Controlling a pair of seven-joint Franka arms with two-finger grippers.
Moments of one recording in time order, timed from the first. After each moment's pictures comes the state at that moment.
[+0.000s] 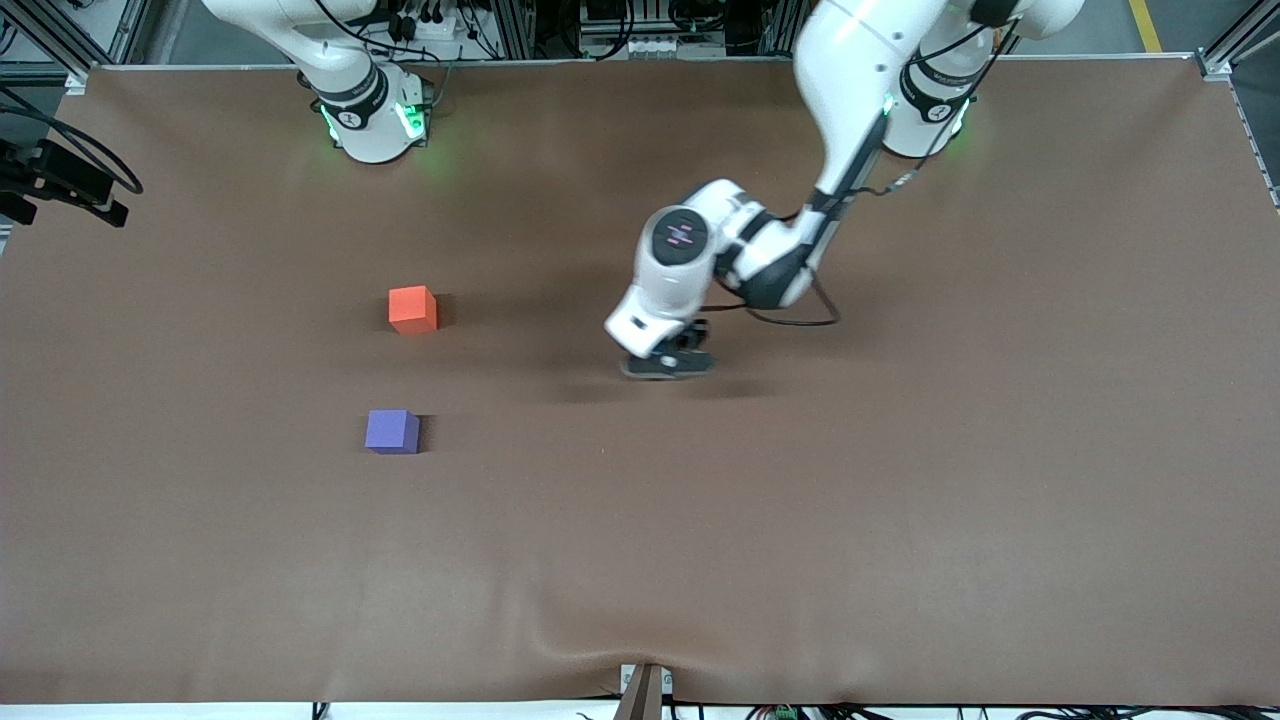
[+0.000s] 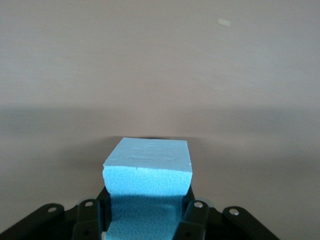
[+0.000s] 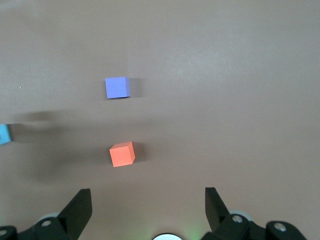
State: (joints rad) left arm -0.78 0.72 -0.08 -1.55 0.00 2.36 -0.84; right arm 0.06 -0.05 -0.10 -1.48 0.03 1.40 0.01
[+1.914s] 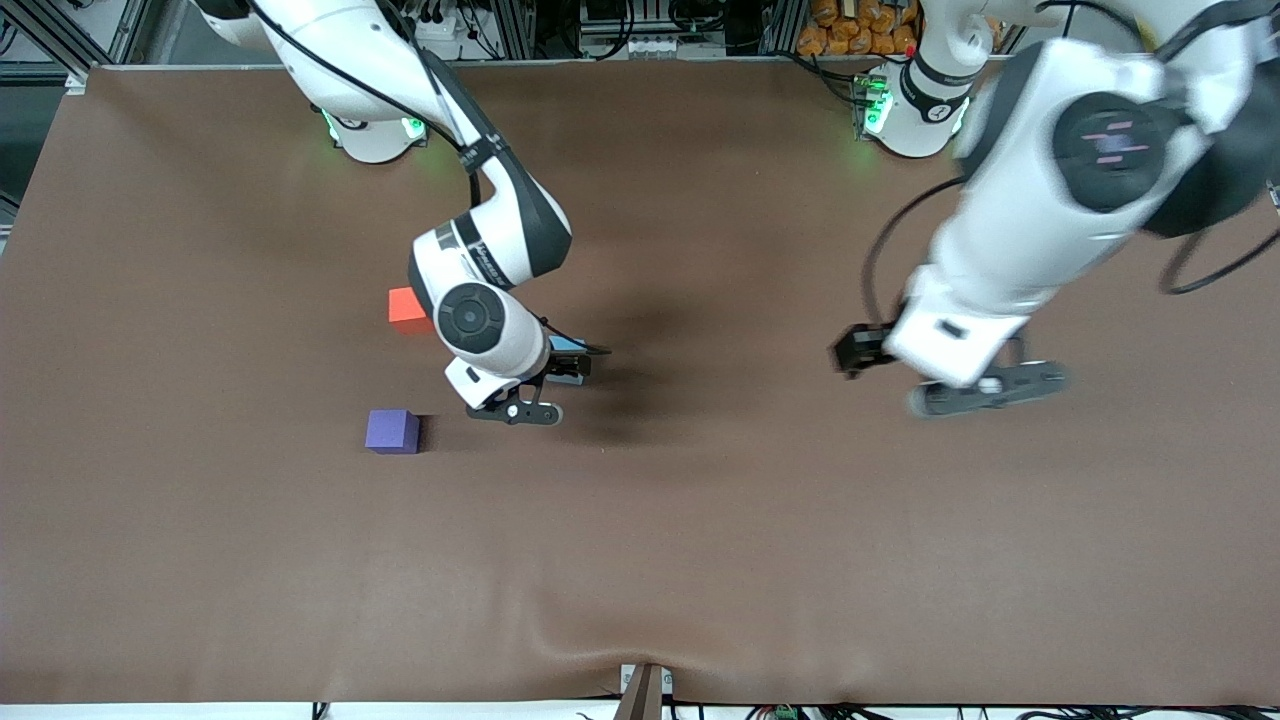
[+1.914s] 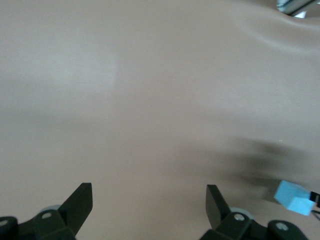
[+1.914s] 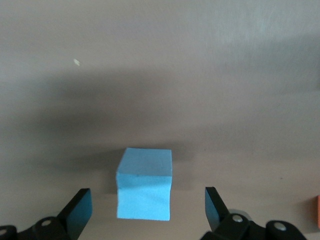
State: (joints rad) left arm -0.34 0.37 -0.02 -1.21 0.00 1.60 -0.52; right arm 0.64 0.61 -0.09 -1.60 0.21 2.04 0.56
